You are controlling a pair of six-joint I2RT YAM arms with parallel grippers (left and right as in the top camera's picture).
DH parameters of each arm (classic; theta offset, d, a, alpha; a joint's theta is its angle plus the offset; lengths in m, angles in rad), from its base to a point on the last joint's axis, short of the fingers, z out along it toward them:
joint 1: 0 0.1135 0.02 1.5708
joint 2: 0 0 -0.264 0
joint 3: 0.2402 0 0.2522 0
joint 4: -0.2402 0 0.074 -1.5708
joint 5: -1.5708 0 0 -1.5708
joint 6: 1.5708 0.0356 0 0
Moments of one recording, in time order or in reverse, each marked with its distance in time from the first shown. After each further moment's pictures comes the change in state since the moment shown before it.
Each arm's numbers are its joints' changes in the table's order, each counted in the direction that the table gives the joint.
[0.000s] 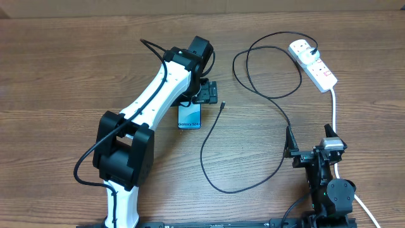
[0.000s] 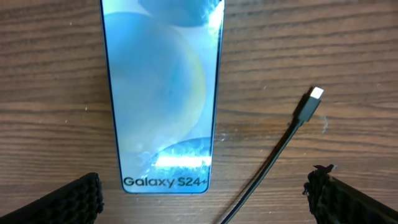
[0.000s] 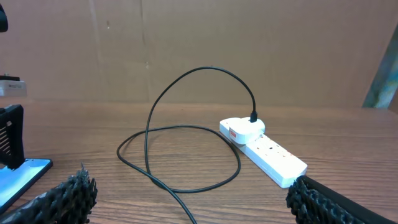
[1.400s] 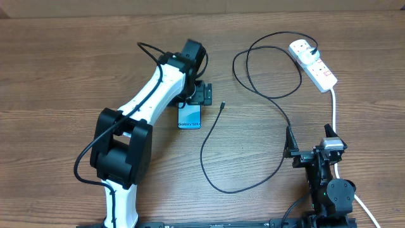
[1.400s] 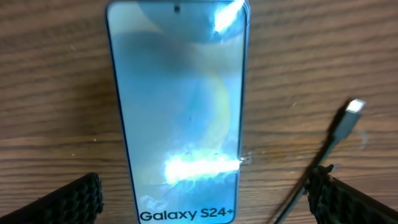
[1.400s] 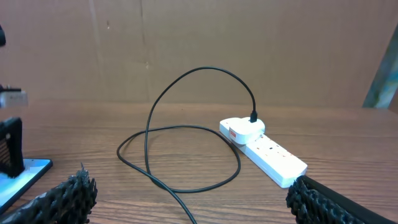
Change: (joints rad) left arm 0.041 -0.002 -0.103 0.115 -0.002 0.103; right arm 0.000 0.000 0.000 0.000 0.000 0.000
